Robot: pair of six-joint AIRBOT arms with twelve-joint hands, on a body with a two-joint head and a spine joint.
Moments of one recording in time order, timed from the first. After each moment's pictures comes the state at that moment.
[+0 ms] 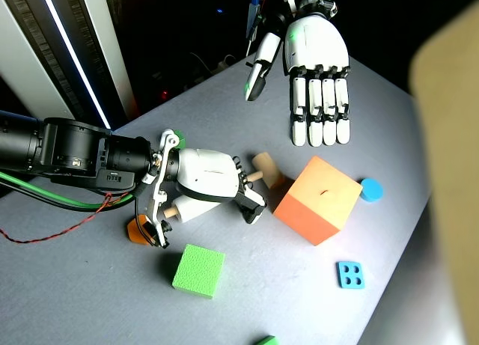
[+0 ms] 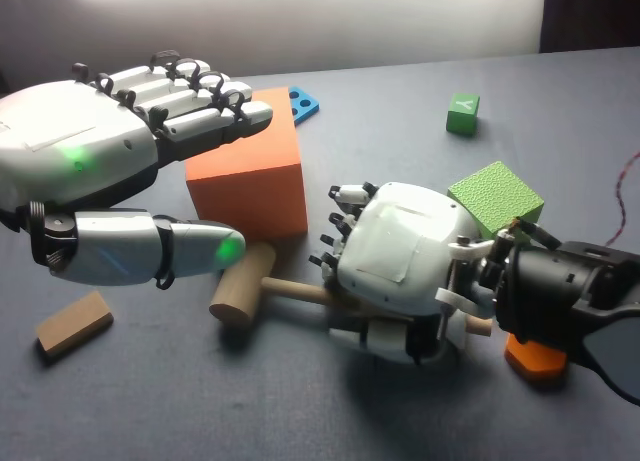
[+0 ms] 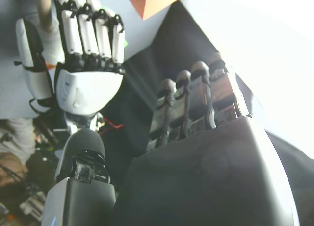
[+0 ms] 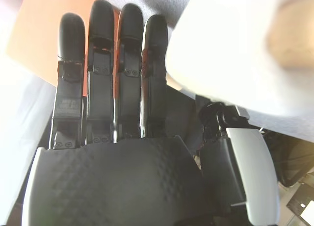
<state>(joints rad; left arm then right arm) 0.54 -0.72 0.92 0.26 -0.58 0.70 -0.52 -1.36 1.11 -2.80 -0.42 1.28</state>
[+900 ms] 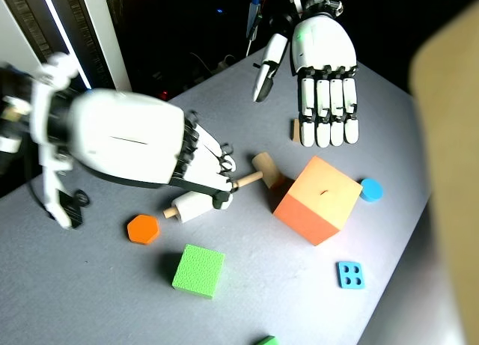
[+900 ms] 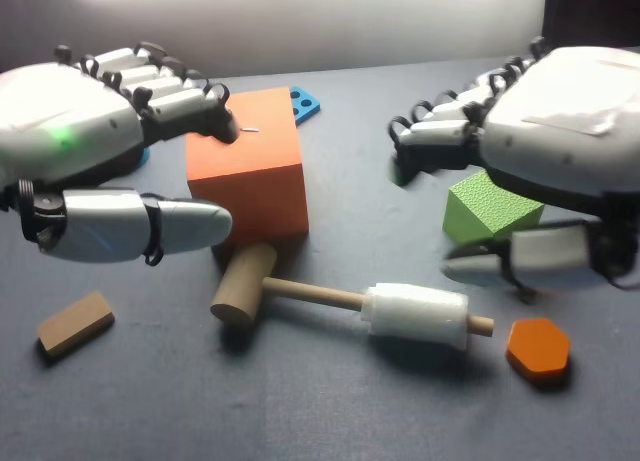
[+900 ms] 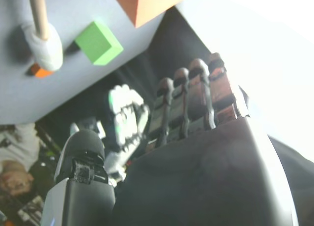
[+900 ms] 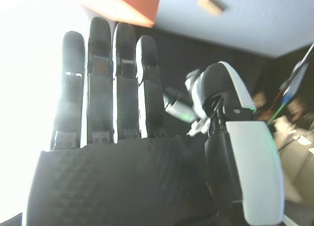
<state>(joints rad) 0.51 -0.72 0.95 0.27 -0.57 0.70 -0.21 -0.77 0.67 -2.66 -0.15 1.55</state>
